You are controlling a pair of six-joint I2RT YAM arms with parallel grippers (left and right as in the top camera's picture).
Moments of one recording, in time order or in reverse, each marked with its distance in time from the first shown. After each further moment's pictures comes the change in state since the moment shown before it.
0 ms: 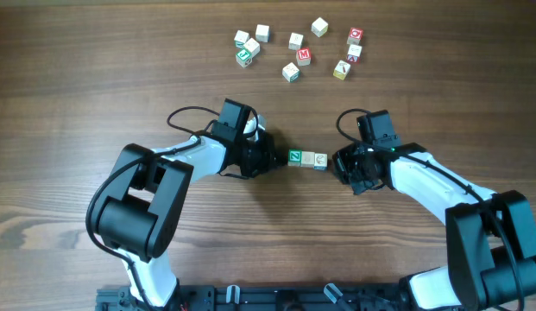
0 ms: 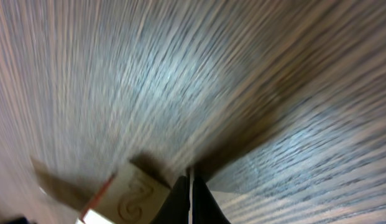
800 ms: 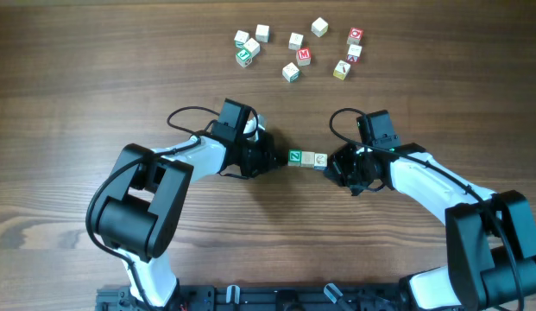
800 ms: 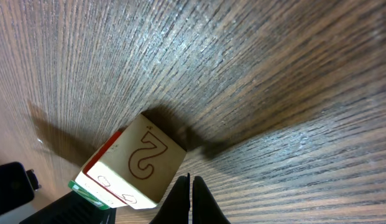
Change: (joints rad) left arm 0.000 0.000 0.000 0.000 0.000 0.000; right arm 0.000 0.000 -0.002 0.016 -0.124 -0.087
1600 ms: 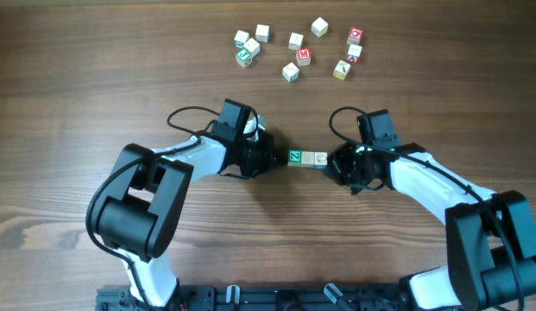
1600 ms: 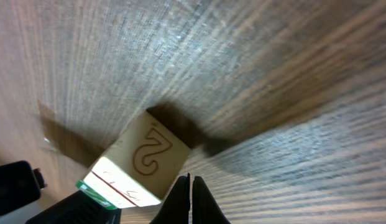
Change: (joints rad) left arm 0.000 0.000 0.000 0.000 0.000 0.000; right arm 0.000 0.000 0.000 0.014 0.000 0.000
